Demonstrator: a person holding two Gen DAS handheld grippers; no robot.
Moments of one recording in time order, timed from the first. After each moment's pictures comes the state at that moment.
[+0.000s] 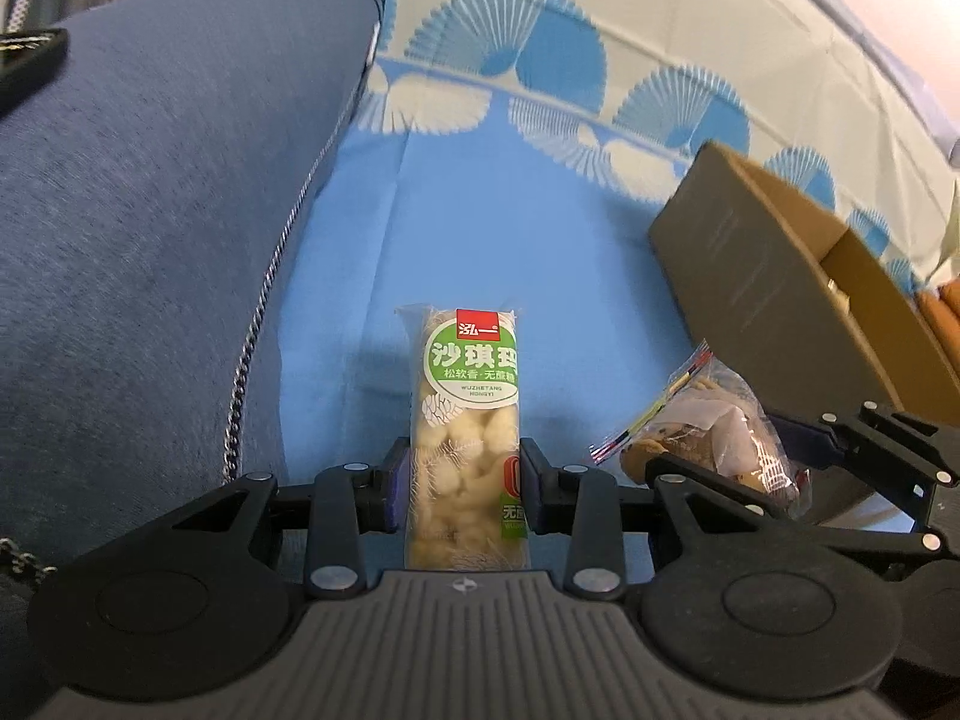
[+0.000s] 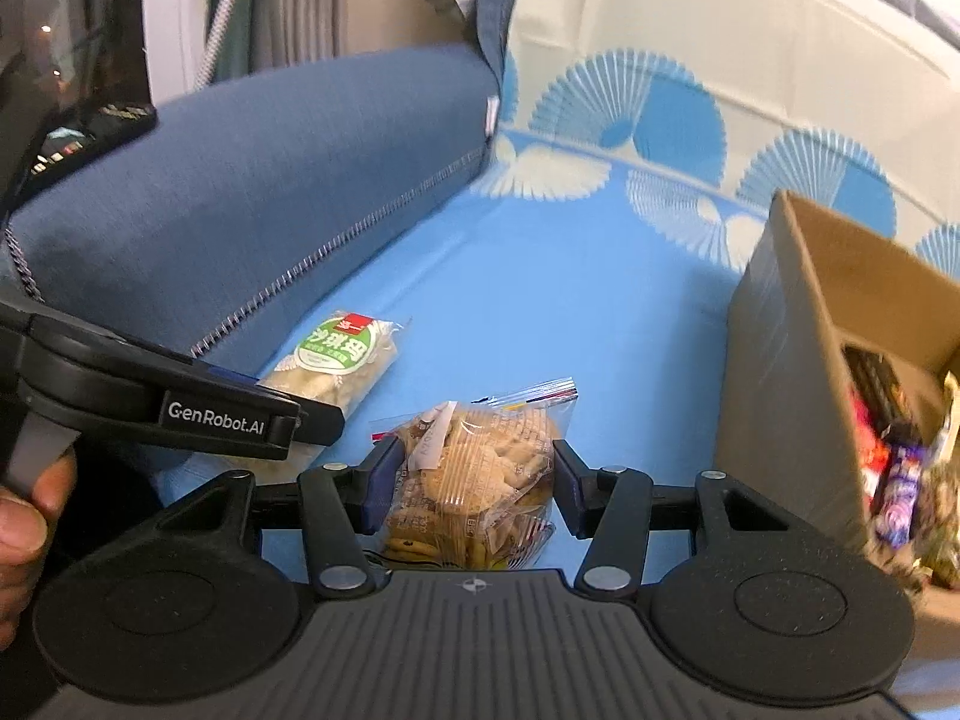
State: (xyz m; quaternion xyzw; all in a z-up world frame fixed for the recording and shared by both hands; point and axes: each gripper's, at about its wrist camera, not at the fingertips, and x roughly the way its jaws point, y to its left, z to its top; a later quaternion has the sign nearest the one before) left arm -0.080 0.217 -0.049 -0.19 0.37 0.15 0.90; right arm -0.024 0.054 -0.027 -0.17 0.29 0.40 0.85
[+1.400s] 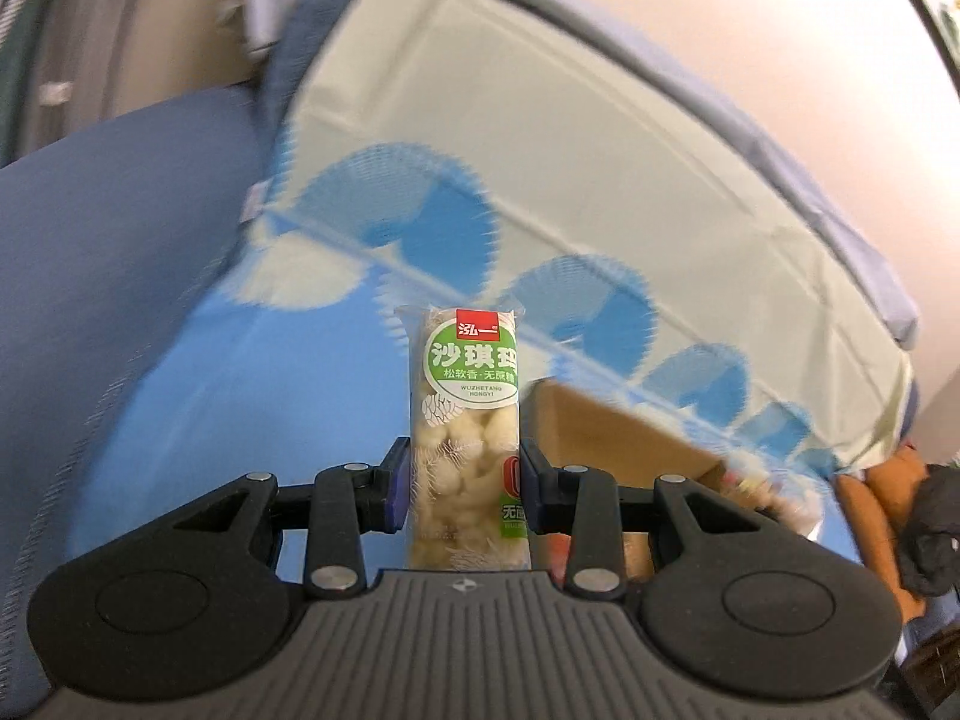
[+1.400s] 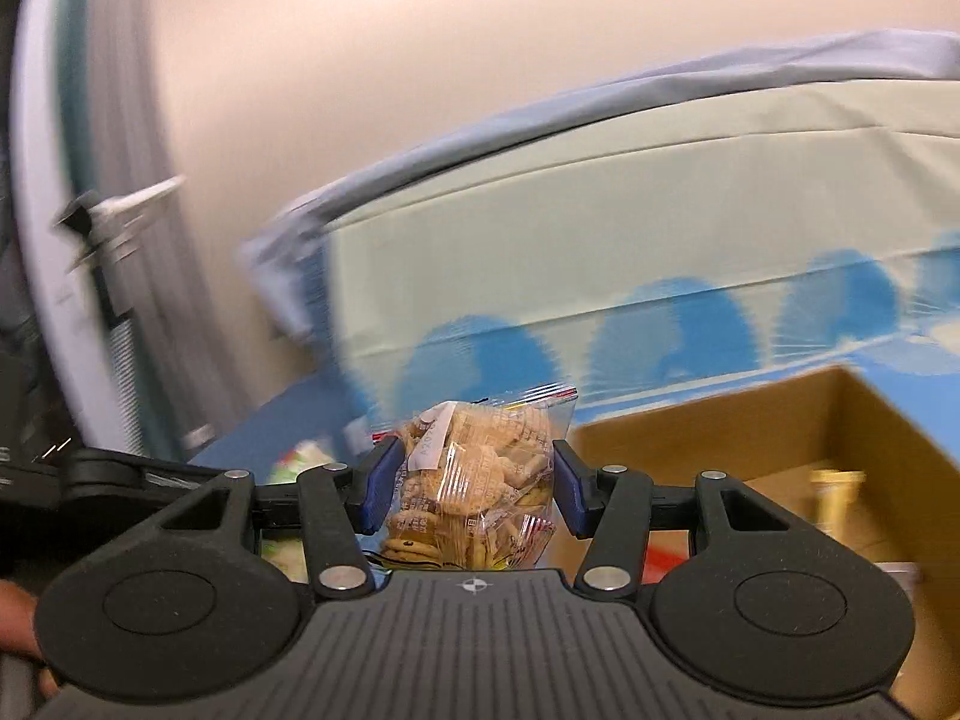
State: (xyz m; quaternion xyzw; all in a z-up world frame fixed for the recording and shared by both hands) left arm 0.036 0.145 0.089 -0.27 0.24 0.15 0.92; right arm 0.074 -0.081 0.069 0.11 0.16 0.33 0.92
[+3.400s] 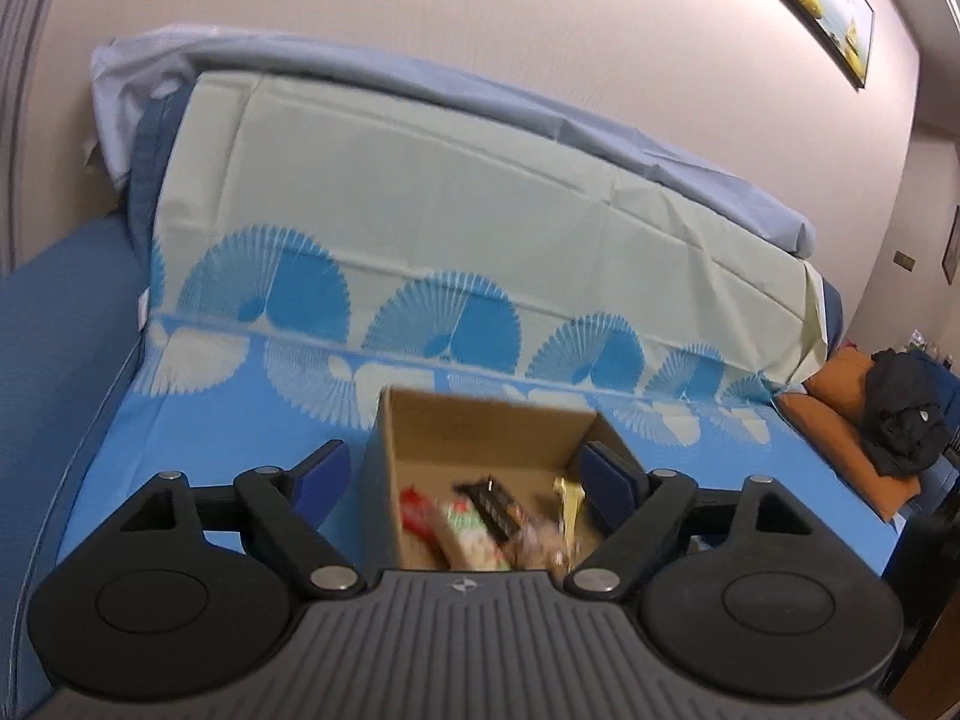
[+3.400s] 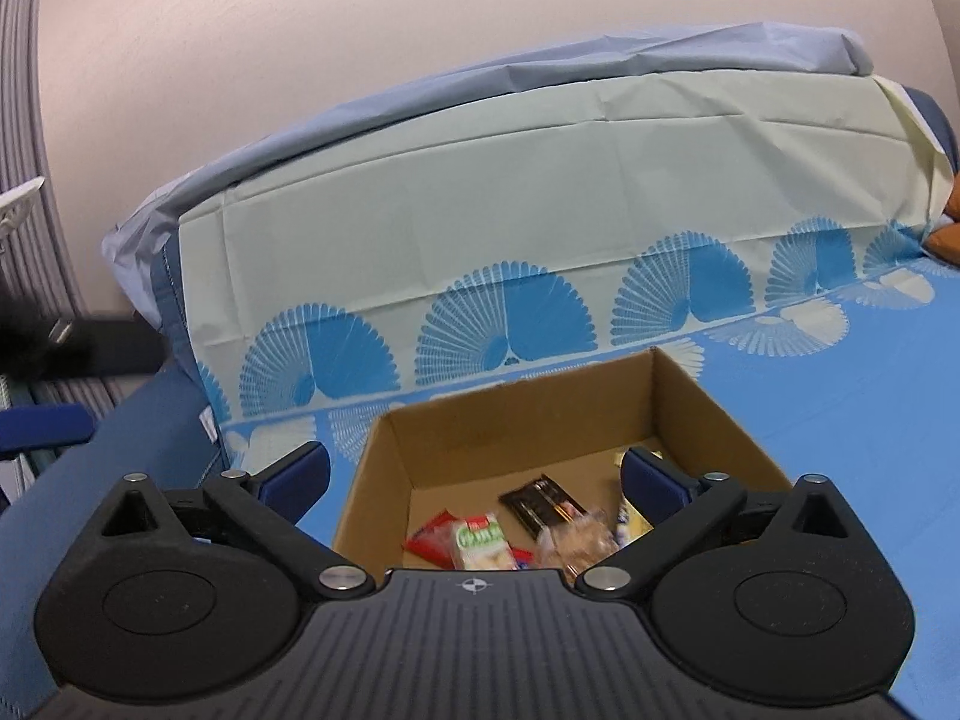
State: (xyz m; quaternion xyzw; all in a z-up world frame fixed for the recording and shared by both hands) left arm -0.023 0.044 0.115 -0.15 0.20 0.07 0.96; right arm 0.085 -0.137 0.060 0.09 0.19 0.22 0.95
